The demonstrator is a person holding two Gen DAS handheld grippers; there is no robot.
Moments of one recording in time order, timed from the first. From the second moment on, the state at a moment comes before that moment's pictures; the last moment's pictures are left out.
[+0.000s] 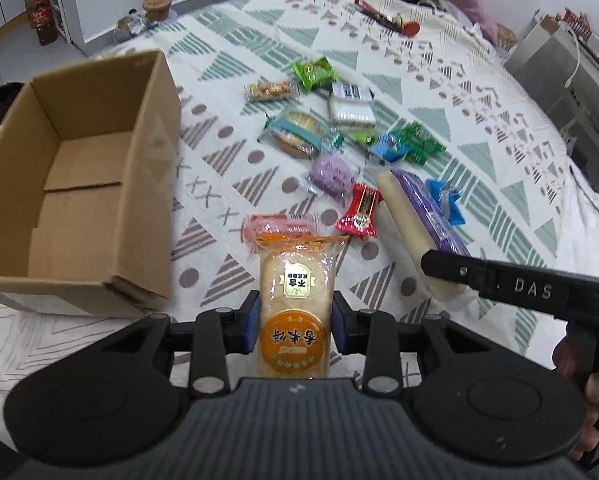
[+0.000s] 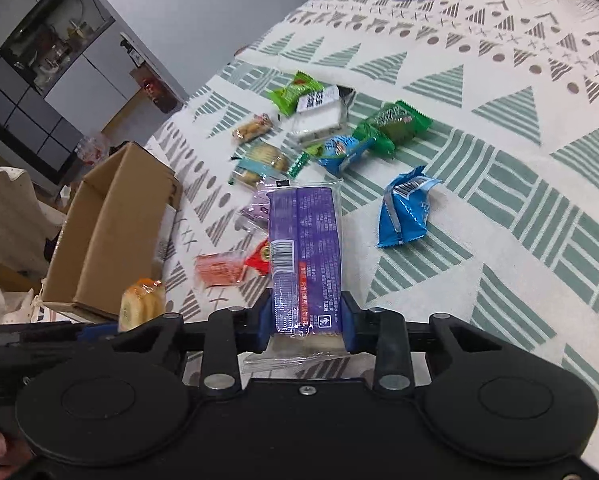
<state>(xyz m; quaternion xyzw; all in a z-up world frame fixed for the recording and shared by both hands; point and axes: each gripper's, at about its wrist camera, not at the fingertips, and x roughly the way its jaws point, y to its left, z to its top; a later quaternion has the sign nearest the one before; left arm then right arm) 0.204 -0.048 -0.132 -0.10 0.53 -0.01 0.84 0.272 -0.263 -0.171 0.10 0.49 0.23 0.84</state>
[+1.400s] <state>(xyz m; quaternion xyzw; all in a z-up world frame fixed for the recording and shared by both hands) 0.171 0.120 -0.040 -0.17 0.44 0.04 0.88 0.235 -0.125 -0.066 0.08 0.43 0.27 0.86</state>
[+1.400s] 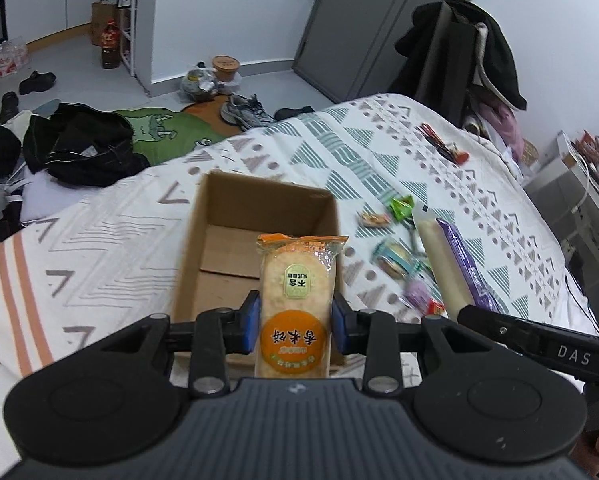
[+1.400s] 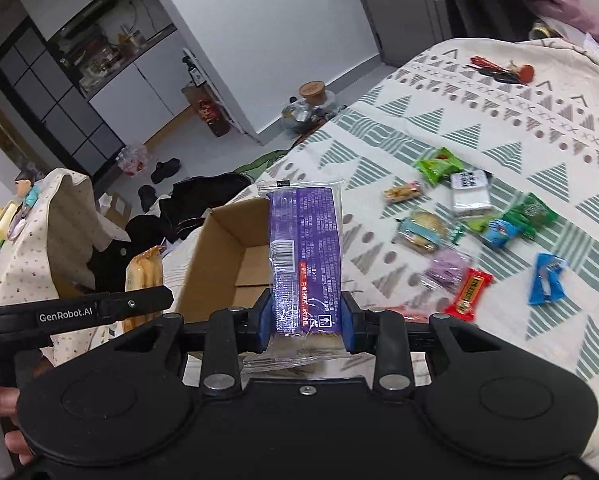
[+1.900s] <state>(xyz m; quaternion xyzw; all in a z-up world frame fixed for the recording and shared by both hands) 0.189 0.168 -0.051 -0.19 0.45 0.05 0.87 0.254 -0.071 -0.064 0.06 0.45 0.28 0.85</state>
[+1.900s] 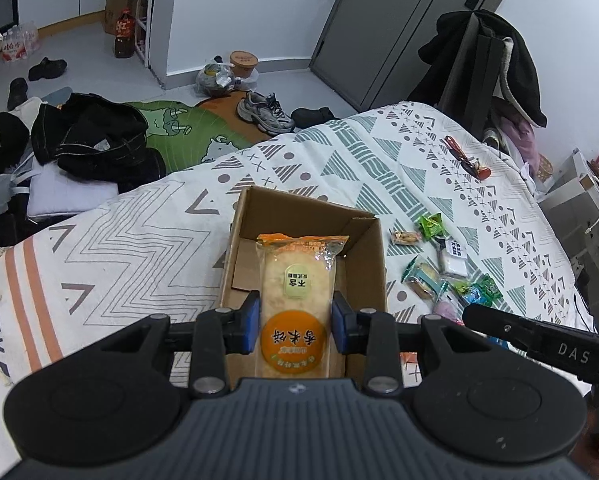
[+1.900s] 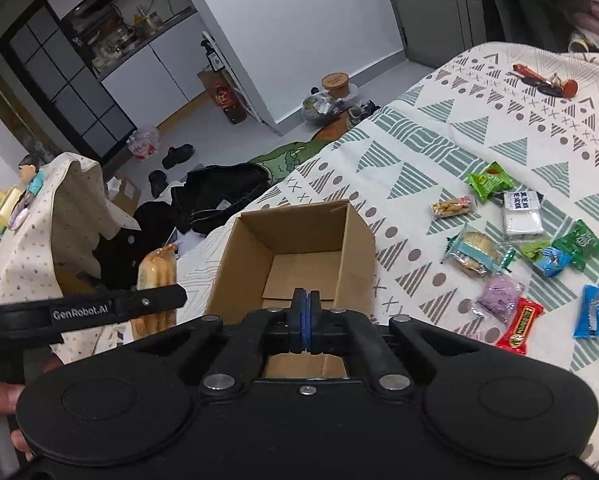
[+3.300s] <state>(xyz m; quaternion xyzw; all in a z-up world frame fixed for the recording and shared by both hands) 0.138 0.220 -0.086 -0.22 0.48 0.11 0.84 0.220 -0.068 -0.195 0.02 0.59 0.15 0.80</state>
